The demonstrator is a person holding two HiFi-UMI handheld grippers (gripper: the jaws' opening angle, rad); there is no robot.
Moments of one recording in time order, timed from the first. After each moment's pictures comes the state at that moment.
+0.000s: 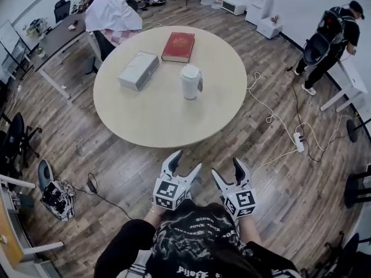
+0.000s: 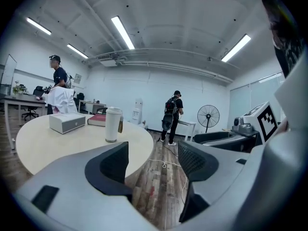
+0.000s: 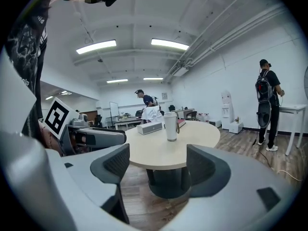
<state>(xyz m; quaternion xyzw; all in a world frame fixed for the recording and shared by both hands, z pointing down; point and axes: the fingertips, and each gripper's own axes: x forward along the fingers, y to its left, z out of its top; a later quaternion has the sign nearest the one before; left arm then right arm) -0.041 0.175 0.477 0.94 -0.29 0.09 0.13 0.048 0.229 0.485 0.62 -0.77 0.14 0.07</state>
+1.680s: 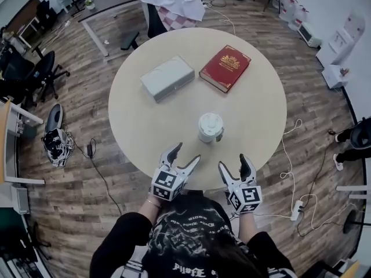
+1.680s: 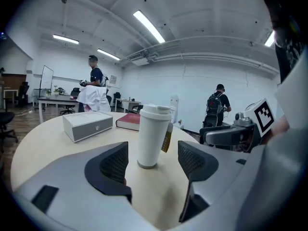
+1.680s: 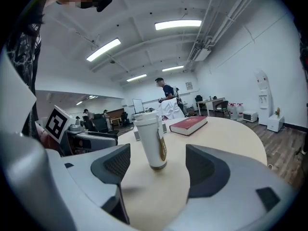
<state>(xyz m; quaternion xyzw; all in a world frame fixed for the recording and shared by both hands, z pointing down) 0.013 -0.104 0.511 0.85 -0.49 0.11 0.17 0.152 -0.098 0.509 0.45 -0.87 0.17 0.09</state>
